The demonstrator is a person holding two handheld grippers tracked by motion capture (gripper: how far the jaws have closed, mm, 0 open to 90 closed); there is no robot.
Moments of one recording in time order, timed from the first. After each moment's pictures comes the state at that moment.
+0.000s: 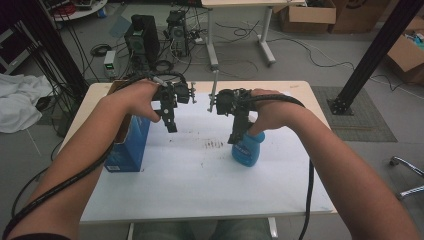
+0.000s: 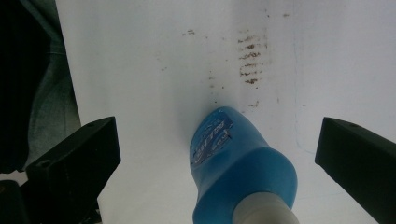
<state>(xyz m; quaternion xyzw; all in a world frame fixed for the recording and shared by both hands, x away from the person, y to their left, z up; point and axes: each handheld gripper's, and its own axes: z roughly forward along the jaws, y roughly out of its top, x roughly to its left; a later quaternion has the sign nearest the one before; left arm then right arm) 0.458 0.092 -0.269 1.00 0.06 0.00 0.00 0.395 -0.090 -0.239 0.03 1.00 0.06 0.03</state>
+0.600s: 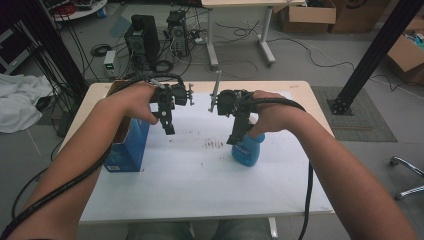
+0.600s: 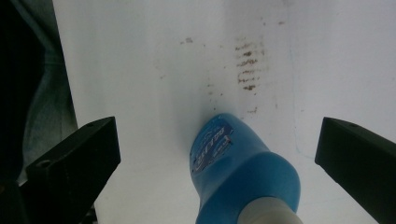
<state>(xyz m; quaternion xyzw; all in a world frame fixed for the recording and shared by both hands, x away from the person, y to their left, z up) 0.453 0.097 -0.271 1.00 0.06 0.00 0.00 0.392 -0.093 -0.239 0.03 0.99 0.09 0.04</state>
